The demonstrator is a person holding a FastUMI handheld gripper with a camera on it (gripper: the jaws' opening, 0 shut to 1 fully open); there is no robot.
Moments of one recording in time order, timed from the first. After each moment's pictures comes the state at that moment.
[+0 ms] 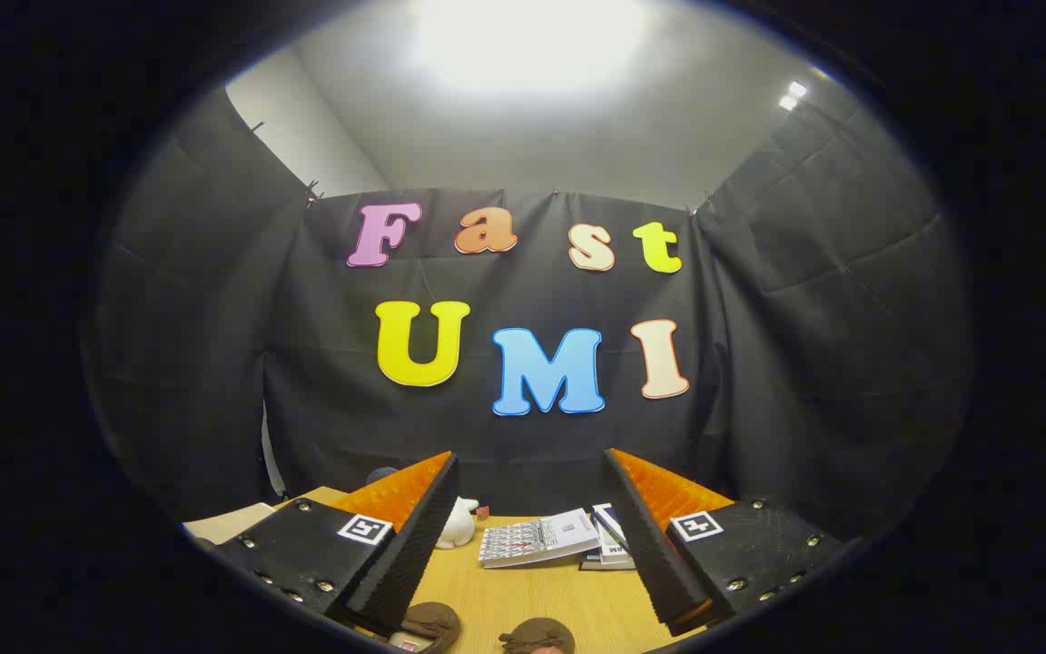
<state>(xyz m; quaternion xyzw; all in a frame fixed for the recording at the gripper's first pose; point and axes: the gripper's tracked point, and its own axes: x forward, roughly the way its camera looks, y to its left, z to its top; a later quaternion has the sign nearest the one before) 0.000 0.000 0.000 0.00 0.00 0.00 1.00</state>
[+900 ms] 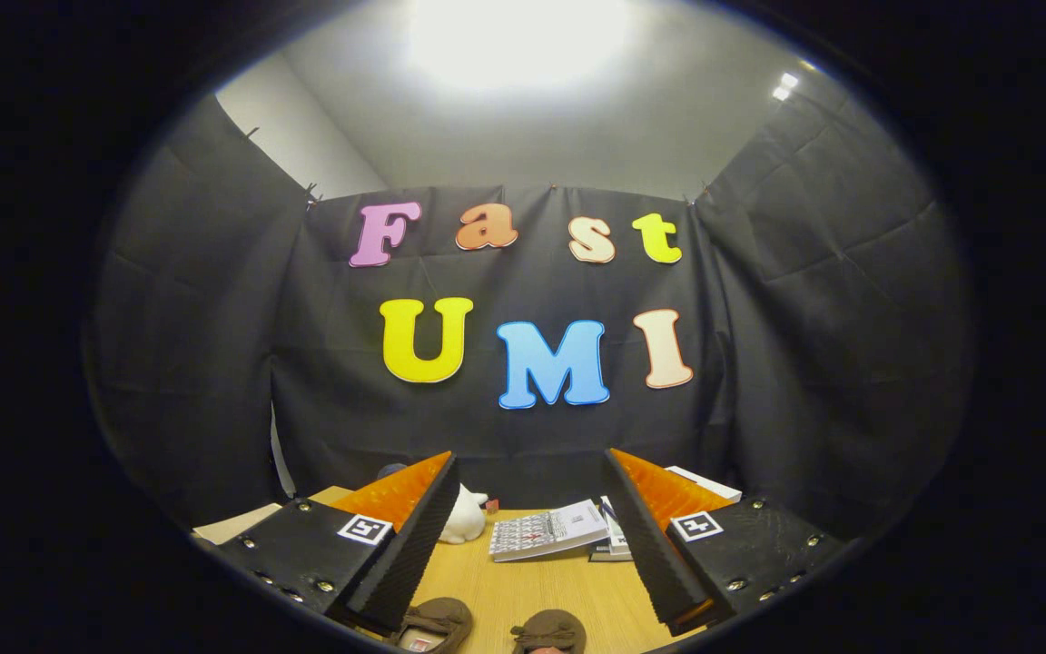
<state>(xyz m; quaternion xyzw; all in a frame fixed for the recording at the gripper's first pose) -0.010 0.007 -0.007 0.01 0.01 0.01 1.00</state>
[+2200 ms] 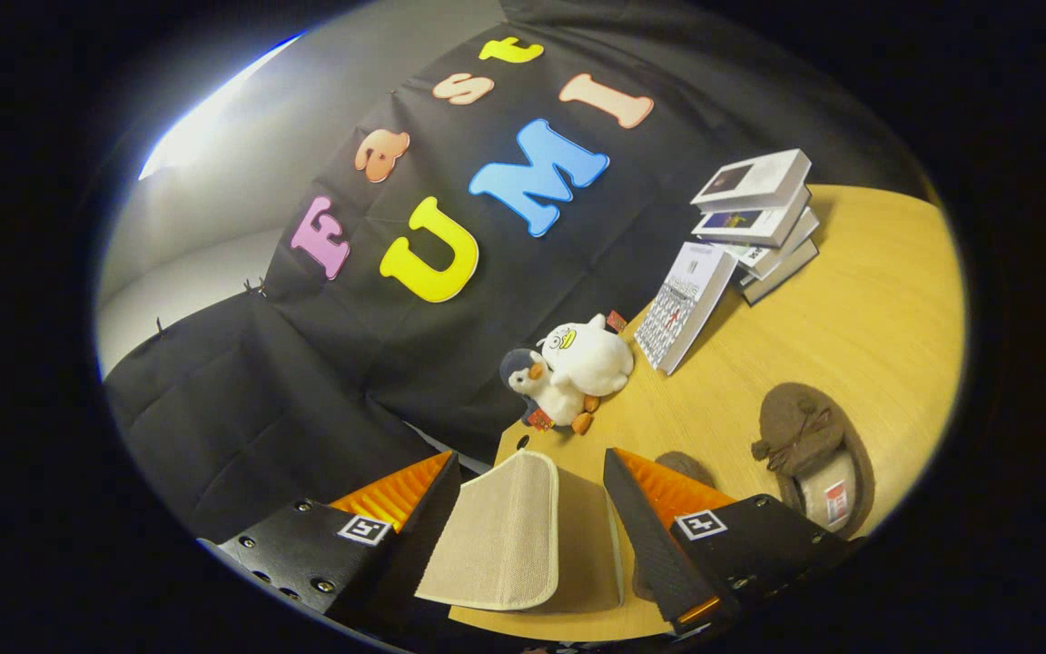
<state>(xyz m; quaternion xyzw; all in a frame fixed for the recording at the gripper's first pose) -0.039 0.134 -0.159 0.44 0.25 0.12 0.85</state>
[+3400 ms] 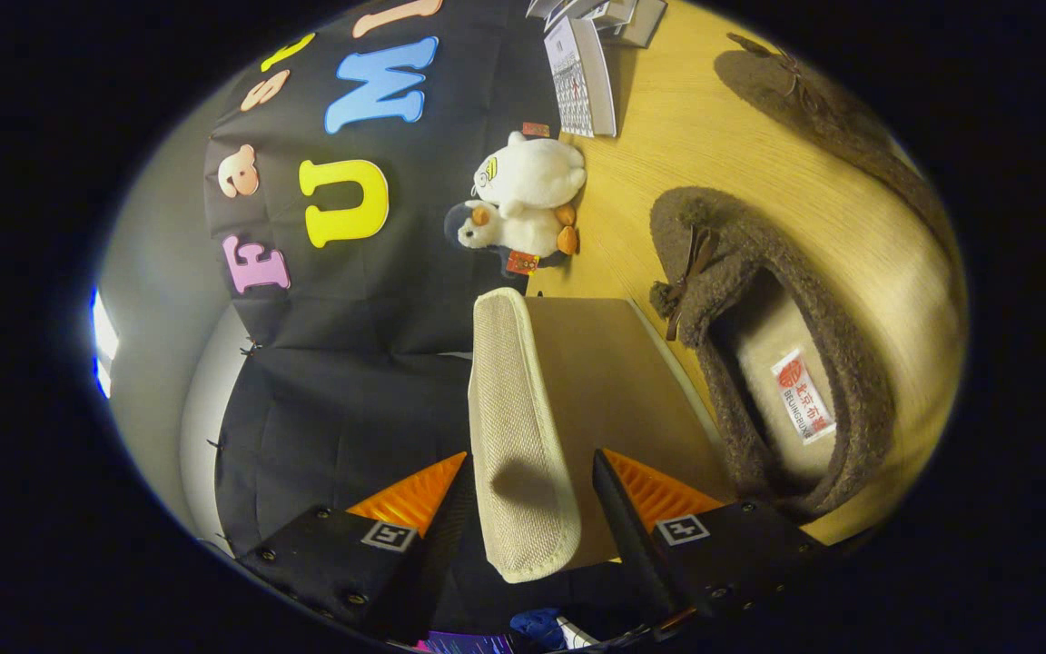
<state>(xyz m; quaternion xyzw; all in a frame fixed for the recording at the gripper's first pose) -0.080 0.247 -0.251 0.62 0.44 0.18 0.62</state>
